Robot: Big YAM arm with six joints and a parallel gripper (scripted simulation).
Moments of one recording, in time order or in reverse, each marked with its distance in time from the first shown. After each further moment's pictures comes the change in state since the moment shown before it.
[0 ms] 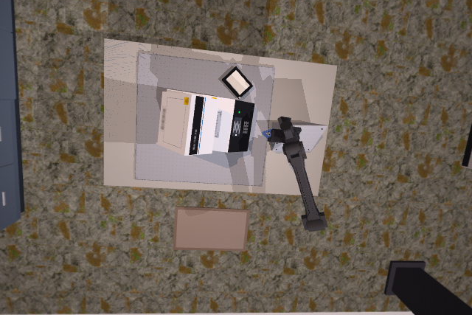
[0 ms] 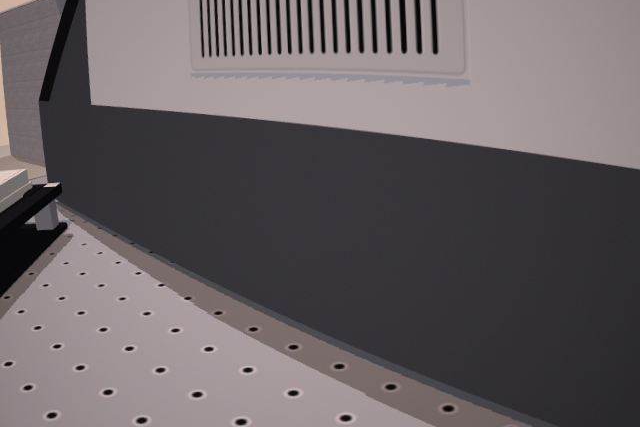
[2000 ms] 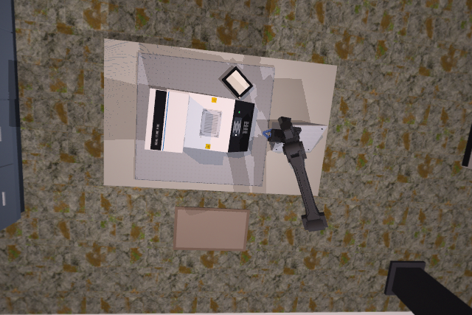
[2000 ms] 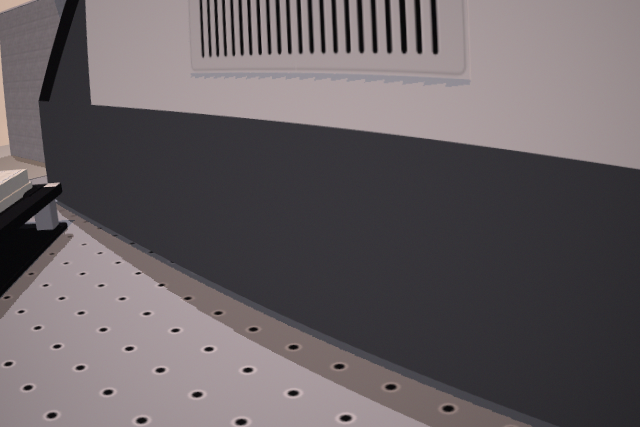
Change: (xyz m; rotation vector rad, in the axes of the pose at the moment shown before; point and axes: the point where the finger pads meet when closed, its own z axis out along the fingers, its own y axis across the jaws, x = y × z) arm 0.000 -0.005 0.003 0.002 -0.001 0.012
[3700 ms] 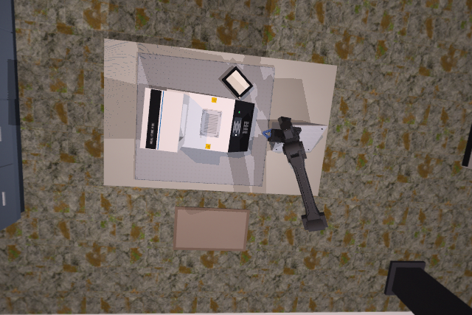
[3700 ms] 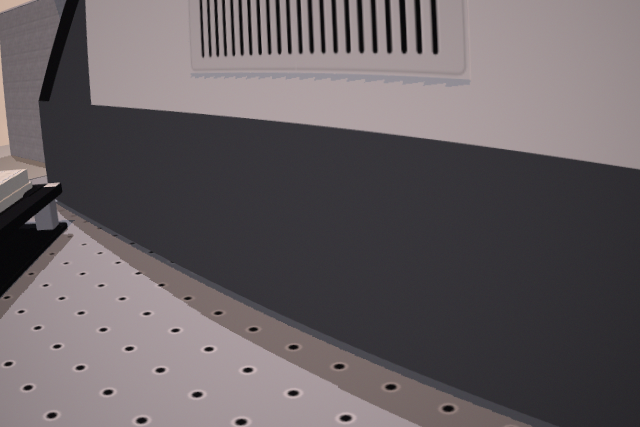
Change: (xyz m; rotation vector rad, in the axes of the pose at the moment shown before) arm 0.000 0.000 0.000 0.001 0.001 0.000
